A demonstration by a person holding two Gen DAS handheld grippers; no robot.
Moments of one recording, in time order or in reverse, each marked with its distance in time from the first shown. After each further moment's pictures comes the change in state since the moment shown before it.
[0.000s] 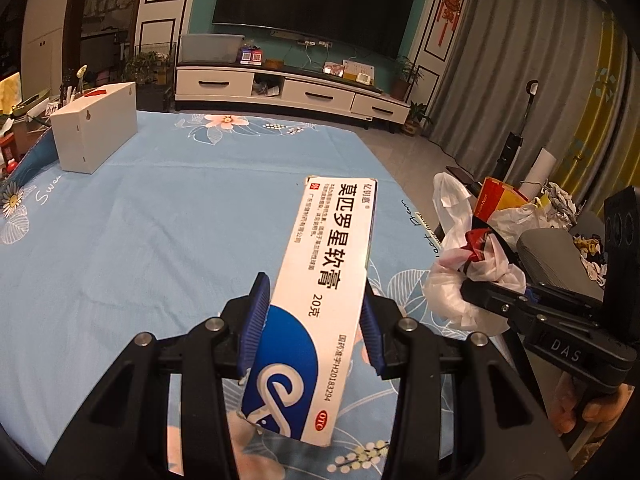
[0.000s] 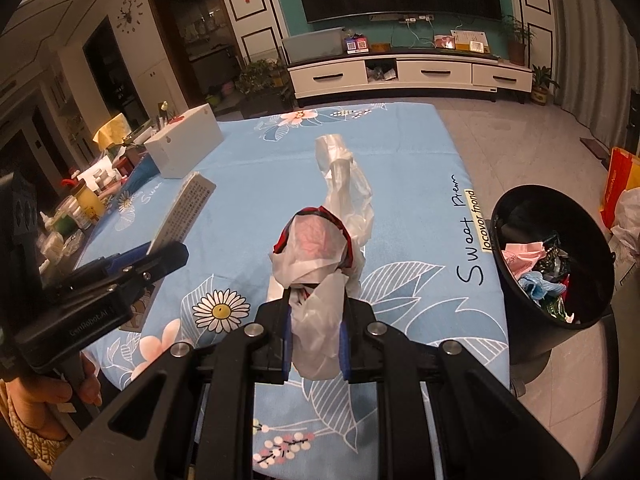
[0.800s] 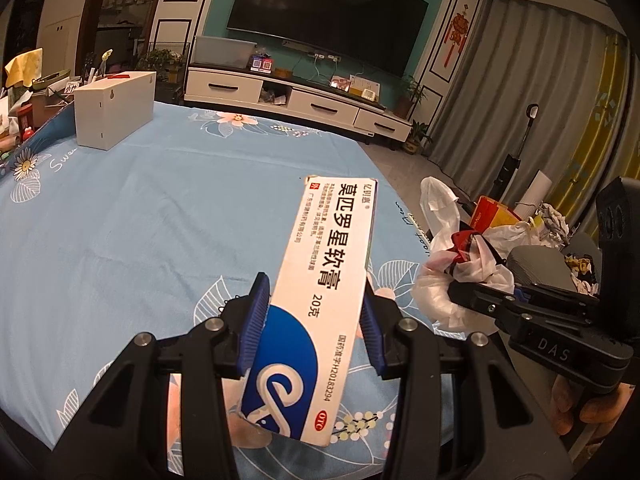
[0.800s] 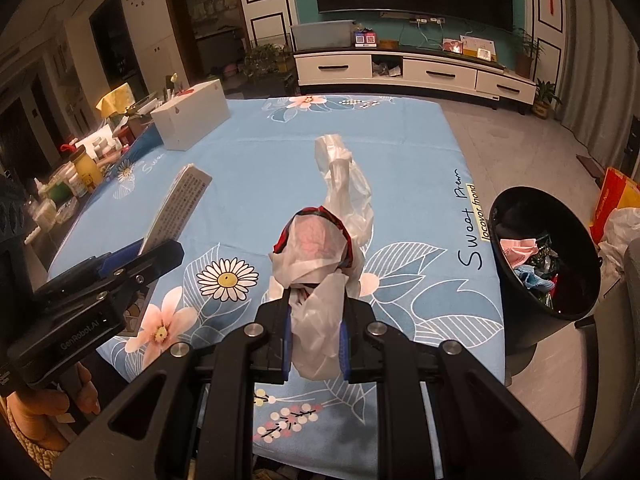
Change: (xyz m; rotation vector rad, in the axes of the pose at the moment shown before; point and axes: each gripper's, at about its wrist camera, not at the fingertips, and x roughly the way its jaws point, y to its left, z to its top) left arm -0.026 0.010 -0.035 -0.071 -0.053 -0.022; right arm -0.007 0.027 -0.017 -0.086 0.041 -0.051
